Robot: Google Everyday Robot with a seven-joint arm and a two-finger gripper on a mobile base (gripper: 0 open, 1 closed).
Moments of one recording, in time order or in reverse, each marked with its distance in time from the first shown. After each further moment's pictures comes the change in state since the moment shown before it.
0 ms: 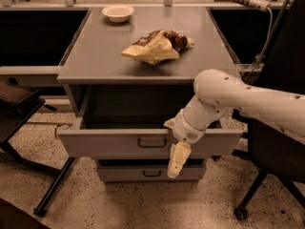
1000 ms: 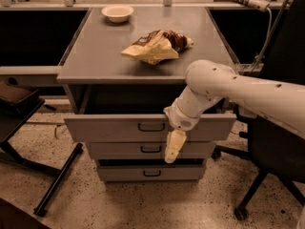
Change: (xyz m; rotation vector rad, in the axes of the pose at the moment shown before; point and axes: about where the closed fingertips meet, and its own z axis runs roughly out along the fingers) arm -0.005 -0.049 -0.003 0.070 0.062 -0.012
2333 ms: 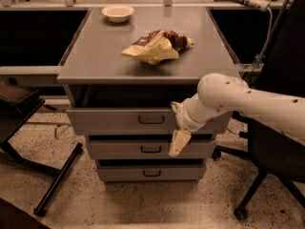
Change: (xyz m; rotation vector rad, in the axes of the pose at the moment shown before) arm 0.021 -0.040 0.002 0.247 -0.058 -0.065
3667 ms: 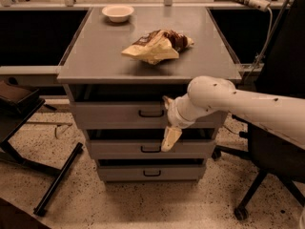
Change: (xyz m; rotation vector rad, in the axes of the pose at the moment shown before) arm -0.015 -0.025 0.029 0.055 -0.024 -0.060
